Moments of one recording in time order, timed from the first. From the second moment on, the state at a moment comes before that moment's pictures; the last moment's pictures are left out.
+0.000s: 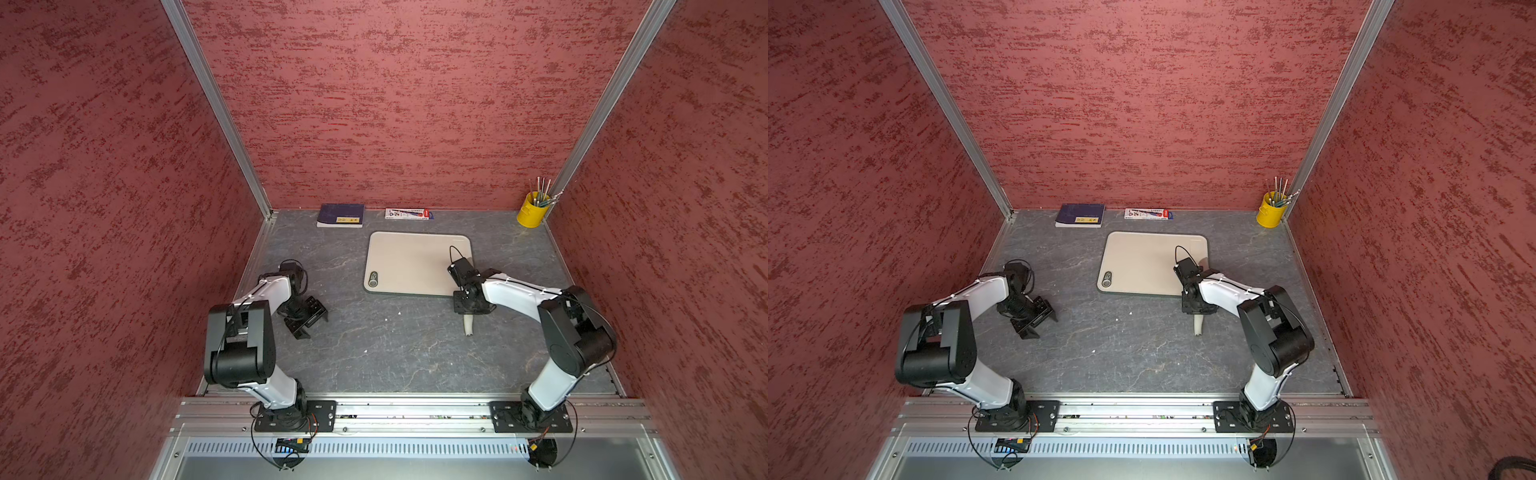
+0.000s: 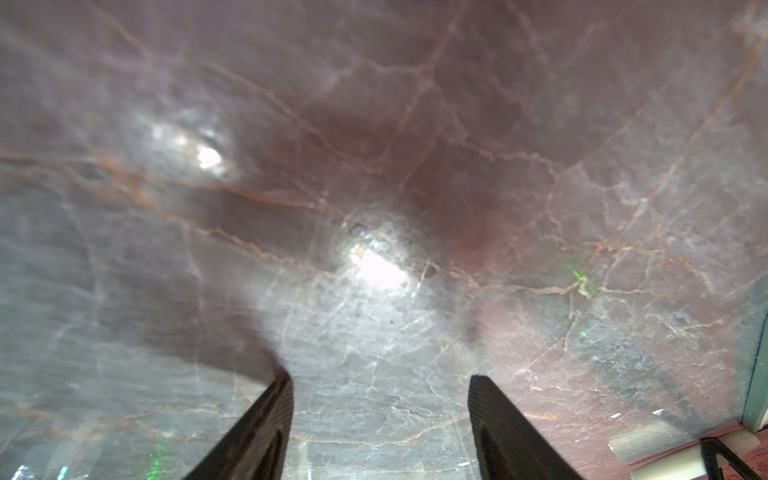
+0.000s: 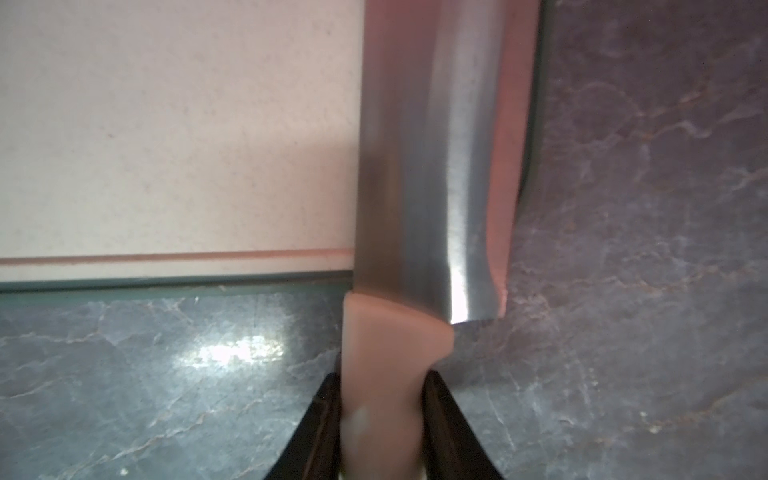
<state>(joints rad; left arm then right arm) 0.12 1.58 0.86 -0.91 0.26 -0.61 0.46 1.72 1.00 -0.66 0.19 0.51</state>
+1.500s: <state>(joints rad) 0.12 1.58 0.87 -0.92 0.26 -0.61 0.44 1.74 1.05 -0.69 0.19 0.49</state>
